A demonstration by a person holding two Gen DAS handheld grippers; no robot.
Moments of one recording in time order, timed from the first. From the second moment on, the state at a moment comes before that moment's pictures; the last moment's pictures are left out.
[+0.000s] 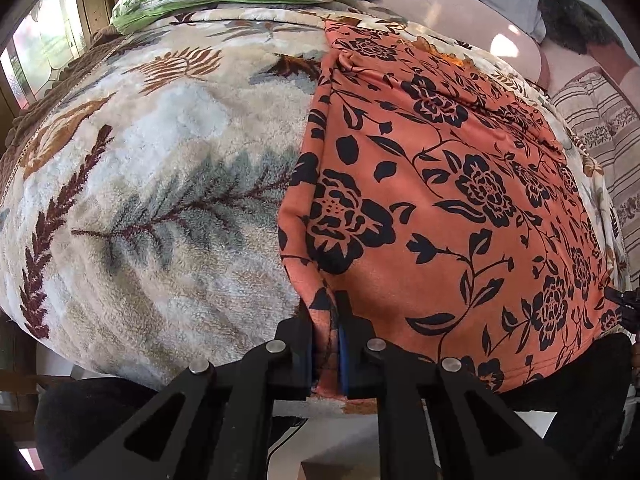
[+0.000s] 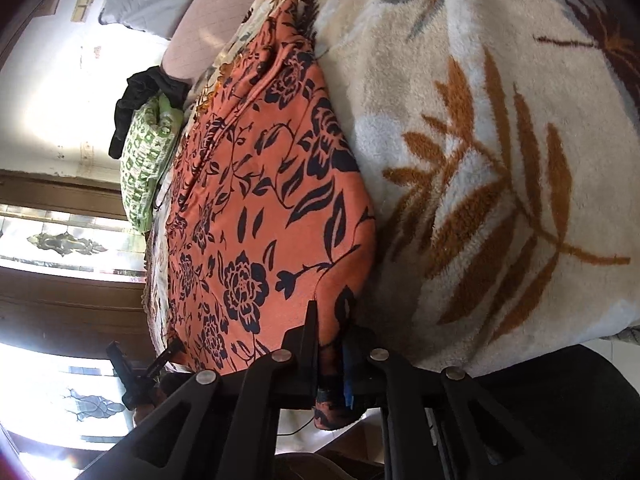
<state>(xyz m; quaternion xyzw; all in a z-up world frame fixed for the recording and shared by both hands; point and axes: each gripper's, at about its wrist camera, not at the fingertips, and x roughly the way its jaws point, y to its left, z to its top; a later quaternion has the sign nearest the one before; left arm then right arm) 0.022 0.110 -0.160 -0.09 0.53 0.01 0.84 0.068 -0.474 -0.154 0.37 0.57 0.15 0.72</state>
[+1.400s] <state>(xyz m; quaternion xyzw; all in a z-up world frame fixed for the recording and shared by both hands) 0.282 0.156 -0.121 -0.09 0.43 -0.02 0.90 0.323 -0.472 -0.119 0.29 0.51 0.16 0.80</state>
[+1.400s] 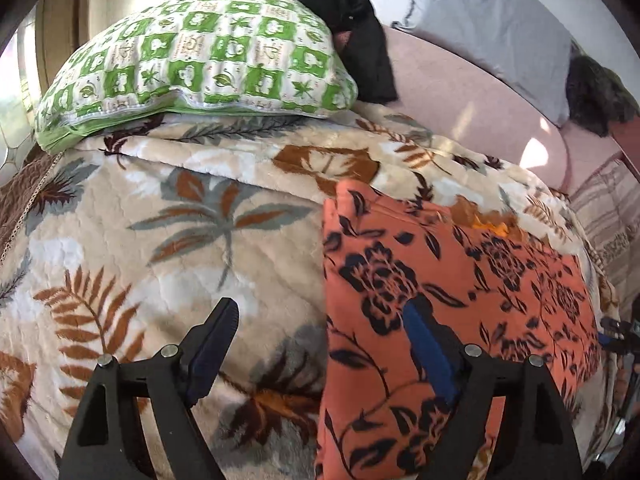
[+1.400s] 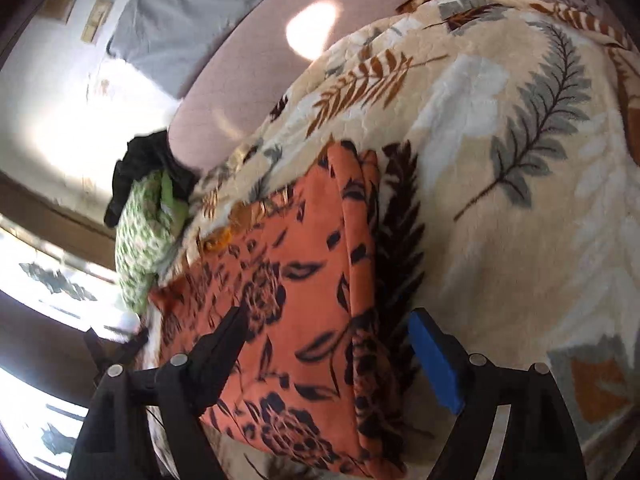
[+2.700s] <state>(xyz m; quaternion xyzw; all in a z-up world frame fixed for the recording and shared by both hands) 0.185 0.119 -0.122 -0.04 0.45 -0.04 0.89 0.217 -0.475 -0.089 0.23 0.53 0.10 0.81</state>
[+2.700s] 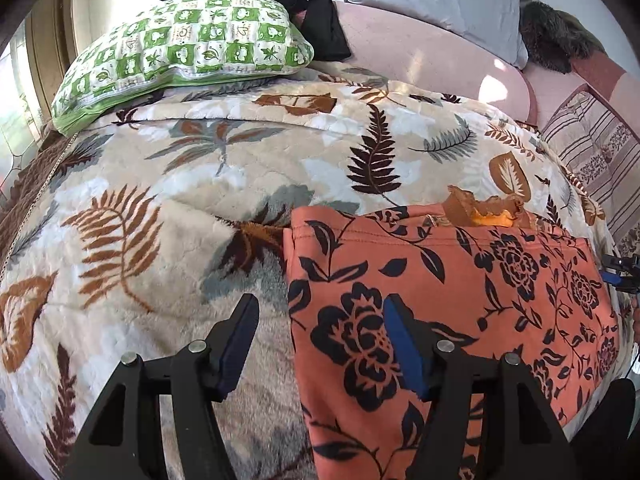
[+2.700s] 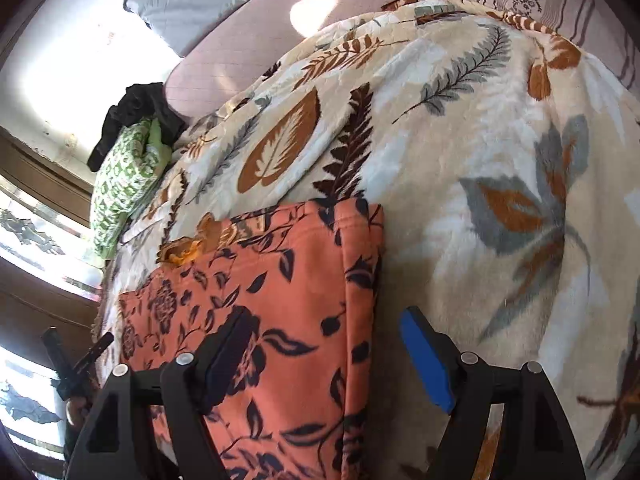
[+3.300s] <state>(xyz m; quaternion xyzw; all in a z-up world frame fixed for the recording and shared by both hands) 0.222 0.119 -0.116 -0.01 0.44 -0.01 0.90 0.253 -0.438 -0.085 0.09 0.54 0.09 0.83</state>
